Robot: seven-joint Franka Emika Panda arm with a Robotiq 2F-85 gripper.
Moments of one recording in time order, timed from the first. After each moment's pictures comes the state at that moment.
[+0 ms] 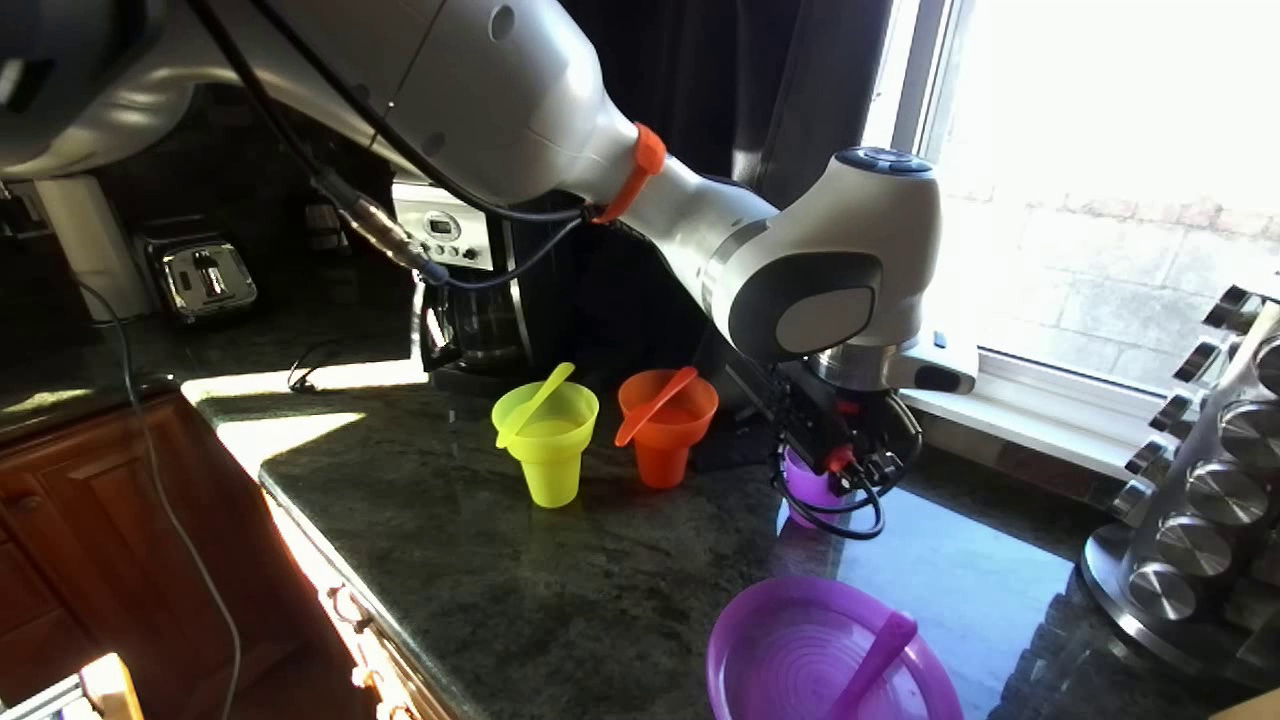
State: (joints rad) arm -0.28 0.50 -0.15 -1.67 0.21 2.37 -0.07
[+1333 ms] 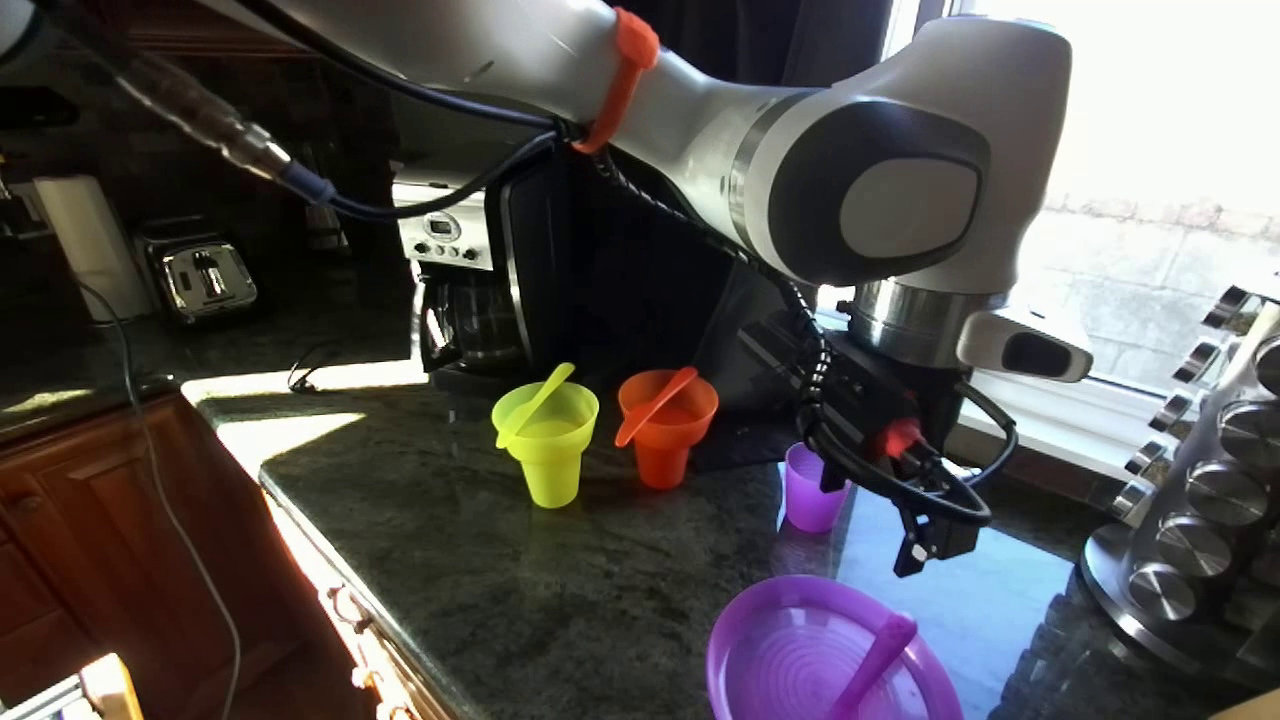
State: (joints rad) arm -0.31 0.33 -0.26 -1.71 0.06 2.04 -0.05
